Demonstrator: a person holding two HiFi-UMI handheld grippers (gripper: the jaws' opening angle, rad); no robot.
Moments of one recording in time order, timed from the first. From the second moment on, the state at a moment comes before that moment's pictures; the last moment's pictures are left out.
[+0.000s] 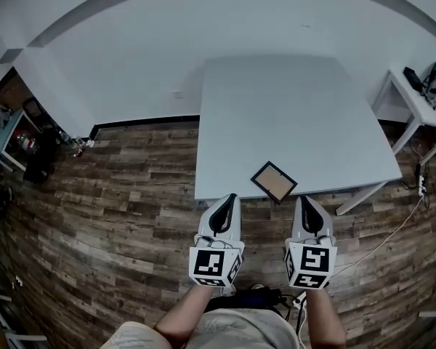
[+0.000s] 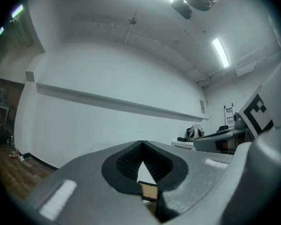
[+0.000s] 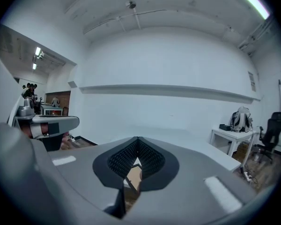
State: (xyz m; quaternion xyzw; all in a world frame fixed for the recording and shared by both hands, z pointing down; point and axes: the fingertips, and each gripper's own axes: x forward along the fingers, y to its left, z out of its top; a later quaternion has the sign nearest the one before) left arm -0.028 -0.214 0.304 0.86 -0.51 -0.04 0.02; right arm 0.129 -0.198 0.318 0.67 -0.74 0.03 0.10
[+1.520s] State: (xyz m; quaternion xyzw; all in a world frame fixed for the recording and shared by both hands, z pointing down) left arm -0.035 -0.225 0.309 0.85 -0.53 -0.02 0.02; right arm 0.125 -0.204 0.318 0.65 -0.76 0.02 0.08
